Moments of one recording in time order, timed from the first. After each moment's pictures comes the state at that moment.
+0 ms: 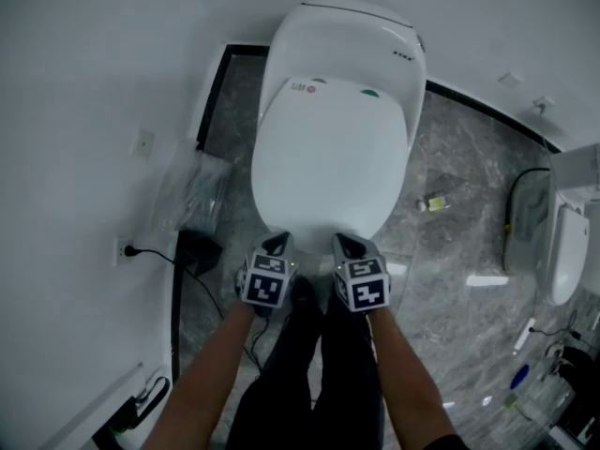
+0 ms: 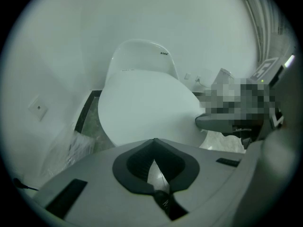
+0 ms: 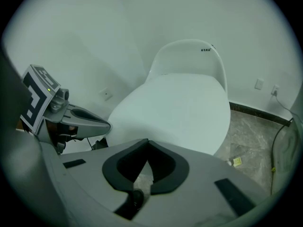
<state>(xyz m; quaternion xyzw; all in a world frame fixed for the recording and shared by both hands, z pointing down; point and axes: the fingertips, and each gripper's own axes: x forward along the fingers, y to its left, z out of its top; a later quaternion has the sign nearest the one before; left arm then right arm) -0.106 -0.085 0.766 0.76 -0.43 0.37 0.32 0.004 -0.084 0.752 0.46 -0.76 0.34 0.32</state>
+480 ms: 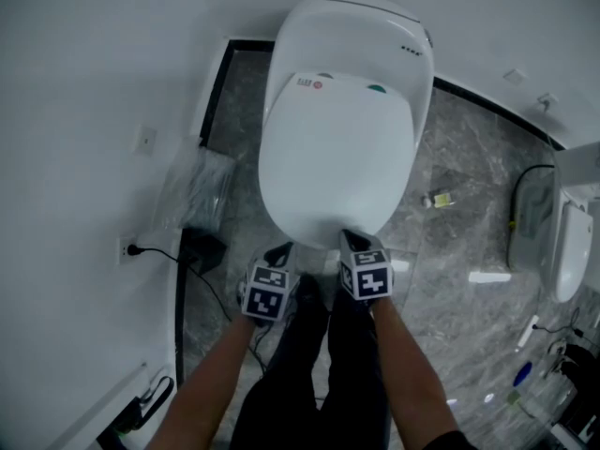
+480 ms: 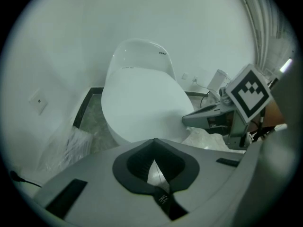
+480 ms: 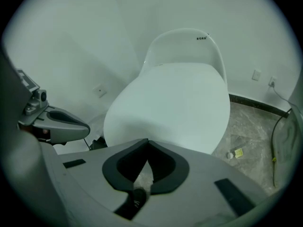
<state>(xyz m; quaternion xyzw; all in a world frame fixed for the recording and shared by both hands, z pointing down) -0.112 -0.056 0.763 0.77 -0.41 0.36 0.34 0.008 -0.083 0.786 0.47 -0.73 0.36 0.33</state>
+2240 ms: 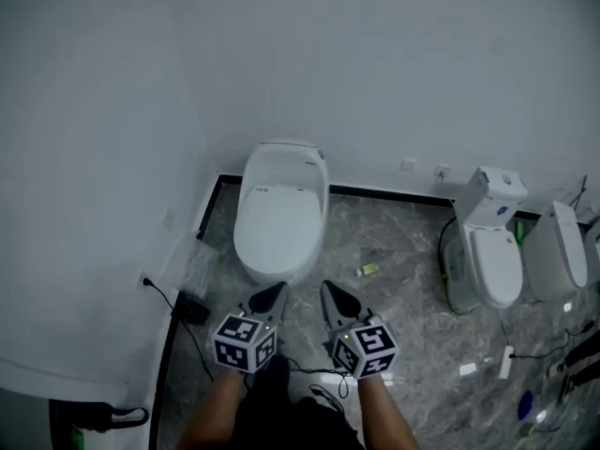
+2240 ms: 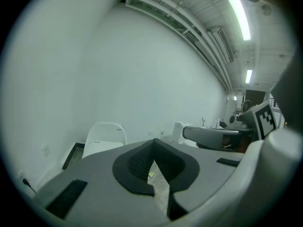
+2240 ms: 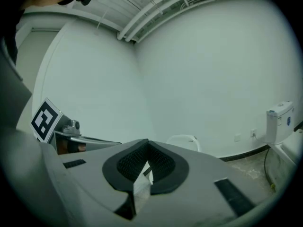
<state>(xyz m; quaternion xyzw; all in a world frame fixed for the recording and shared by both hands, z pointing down) 0.023 0.114 0.383 0.88 -0.42 0.11 0.16 0.100 0.131 0.362 0.51 -0.85 0.15 0.01</state>
